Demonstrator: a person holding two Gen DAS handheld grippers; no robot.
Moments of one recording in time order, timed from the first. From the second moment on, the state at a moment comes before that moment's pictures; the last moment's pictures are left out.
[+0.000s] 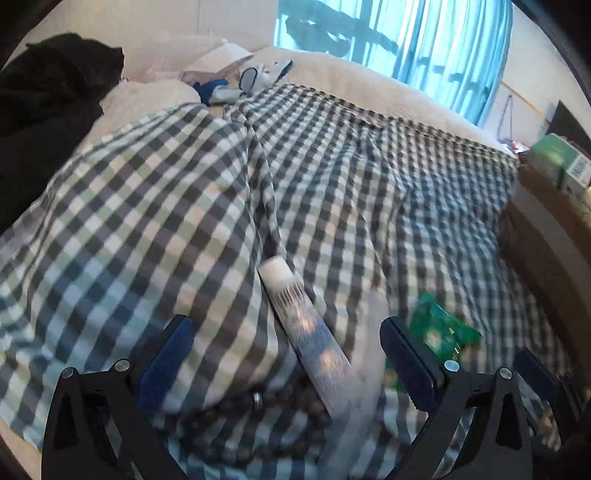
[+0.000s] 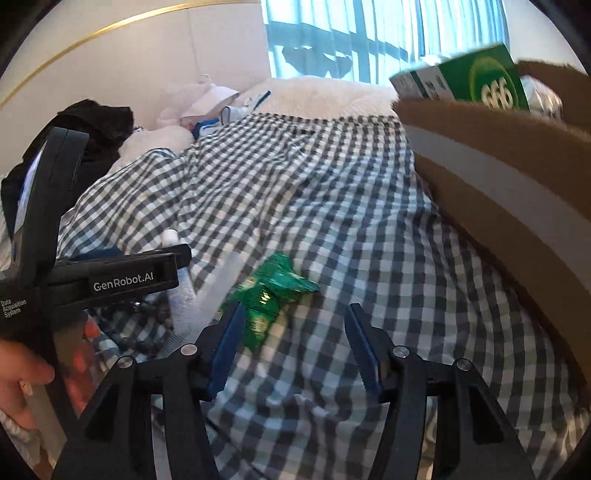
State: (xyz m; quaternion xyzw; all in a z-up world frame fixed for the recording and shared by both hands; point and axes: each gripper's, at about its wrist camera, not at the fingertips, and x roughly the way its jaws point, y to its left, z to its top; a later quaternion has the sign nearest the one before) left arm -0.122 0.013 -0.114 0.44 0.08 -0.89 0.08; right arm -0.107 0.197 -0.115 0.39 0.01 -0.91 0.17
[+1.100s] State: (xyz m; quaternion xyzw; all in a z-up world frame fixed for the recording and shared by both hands) left arm -0.133 0.033 -0.132 0.49 0.08 -0.87 -0.02; right arm -0.109 0.202 -0.121 0.41 -0.01 -0.90 0.18
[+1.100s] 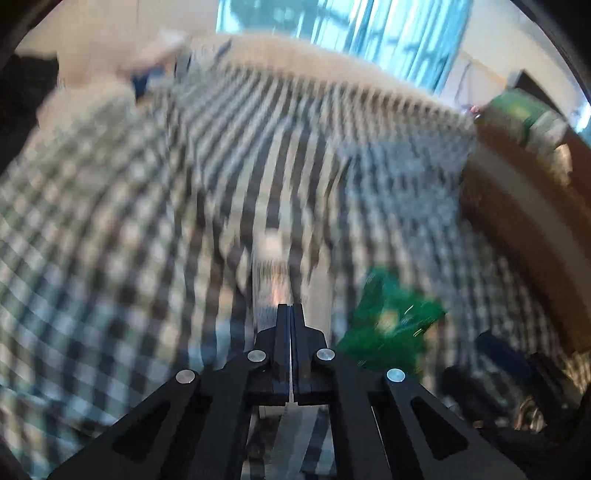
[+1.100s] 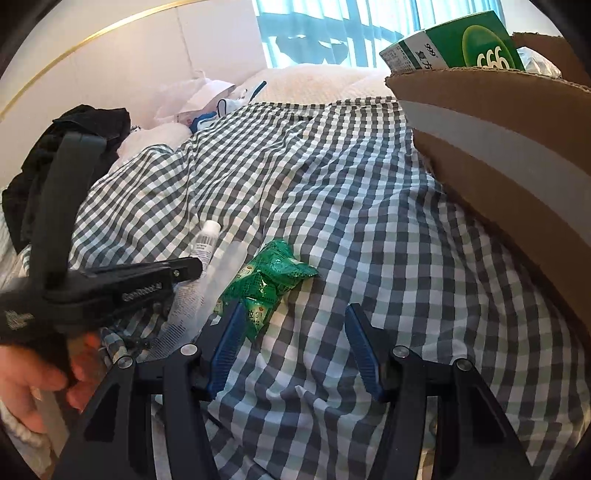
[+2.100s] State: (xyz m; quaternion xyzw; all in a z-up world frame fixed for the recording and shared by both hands) left arm -0.132 0.022 -0.115 0.45 0.10 -0.89 -0.02; right arm -0.130 0.185 -0.136 0.42 -0.03 -0.88 0.23
